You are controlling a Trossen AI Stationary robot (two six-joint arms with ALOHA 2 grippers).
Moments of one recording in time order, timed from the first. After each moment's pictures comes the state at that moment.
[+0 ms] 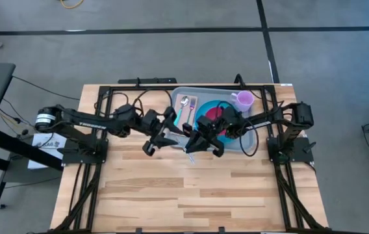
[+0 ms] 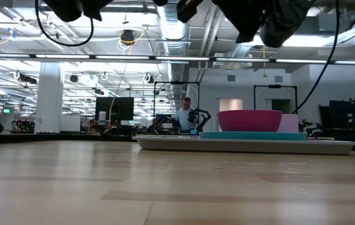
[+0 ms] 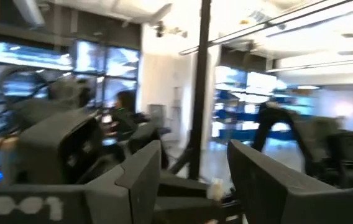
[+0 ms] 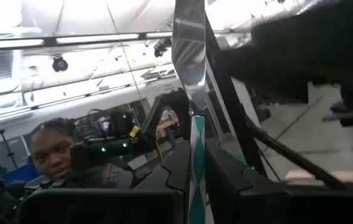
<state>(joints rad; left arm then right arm) 0.08 1.39 0.78 1.02 0.51 -0.23 -0.06 1.74 0.92 1.26 -0.81 0.65</state>
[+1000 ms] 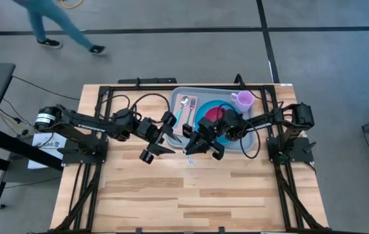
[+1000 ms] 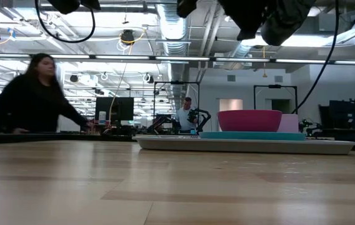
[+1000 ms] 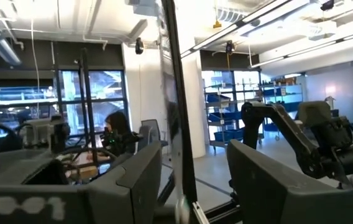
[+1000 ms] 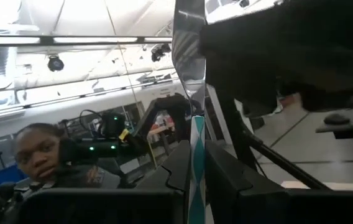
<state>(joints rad) -0.01 1.39 0.81 1.05 0.51 -0.07 -0.03 1.74 0.92 1.28 -0.76 0.60</state>
